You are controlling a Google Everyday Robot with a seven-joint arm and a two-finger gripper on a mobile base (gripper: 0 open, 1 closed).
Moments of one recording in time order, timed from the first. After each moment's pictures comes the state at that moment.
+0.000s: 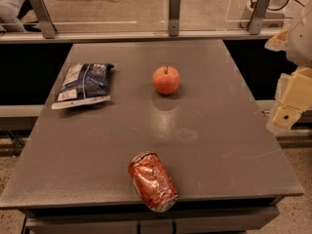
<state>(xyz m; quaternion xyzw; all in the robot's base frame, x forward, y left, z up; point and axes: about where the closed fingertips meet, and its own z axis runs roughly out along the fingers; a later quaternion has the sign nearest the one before) 0.438 -0.216 0.980 -0.60 0.78 -0.04 0.17</state>
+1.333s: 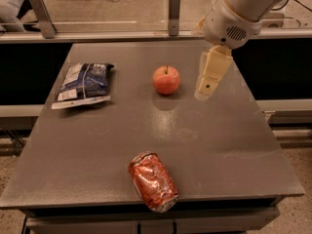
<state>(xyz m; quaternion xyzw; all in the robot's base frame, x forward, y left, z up) 0.532 -0.102 0.964 -0.68 0.70 0.03 0.22</state>
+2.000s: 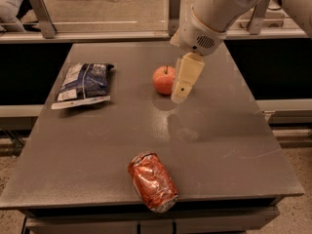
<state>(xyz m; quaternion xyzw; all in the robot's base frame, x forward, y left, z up) 0.556 -0.055 0.933 -0.68 0.69 0.07 0.21</state>
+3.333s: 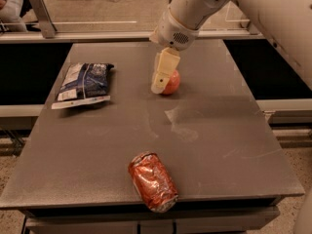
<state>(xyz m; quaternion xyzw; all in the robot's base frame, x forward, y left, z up) 0.607 -0.002 0.915 -0.71 0.66 0.10 0.23</state>
